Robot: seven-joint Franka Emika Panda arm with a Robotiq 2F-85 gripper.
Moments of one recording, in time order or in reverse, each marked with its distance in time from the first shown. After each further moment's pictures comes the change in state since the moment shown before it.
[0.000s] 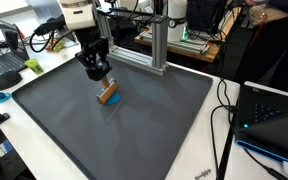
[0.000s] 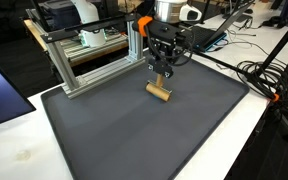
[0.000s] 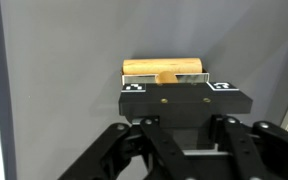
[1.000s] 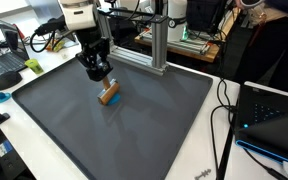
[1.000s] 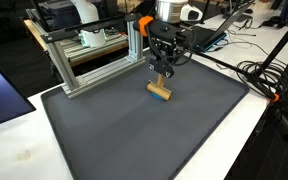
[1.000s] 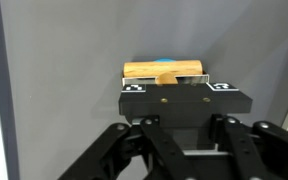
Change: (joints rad) arm 0.001 0.002 0.005 0.002 -0.001 0.001 0.025
